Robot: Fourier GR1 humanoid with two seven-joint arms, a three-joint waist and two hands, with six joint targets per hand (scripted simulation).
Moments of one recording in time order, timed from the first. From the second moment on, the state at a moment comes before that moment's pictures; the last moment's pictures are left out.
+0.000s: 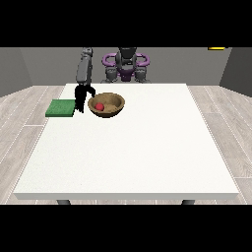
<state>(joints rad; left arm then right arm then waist) -0.78 0.47 0.38 -1.20 0.18 -0.30 0.19 -0.38 -0.14 -0.36 -0.80 -0.26 0.07 -0.33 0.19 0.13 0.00</state>
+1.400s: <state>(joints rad) -0.74 0.62 0.48 -1.30 0.34 -0.38 0.21 -0.46 -0.20 -0.36 -0.62 -0.19 -0.13 -0.50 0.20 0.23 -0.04</state>
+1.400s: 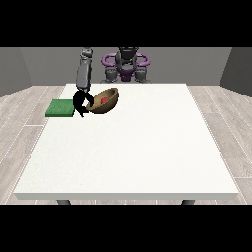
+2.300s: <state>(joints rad) -0.61 0.70 0.56 -1.06 0.31 -0.44 0.10 -0.54 -0.44 -0.19 -0.72 -0.04 -0.18 0.08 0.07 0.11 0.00</state>
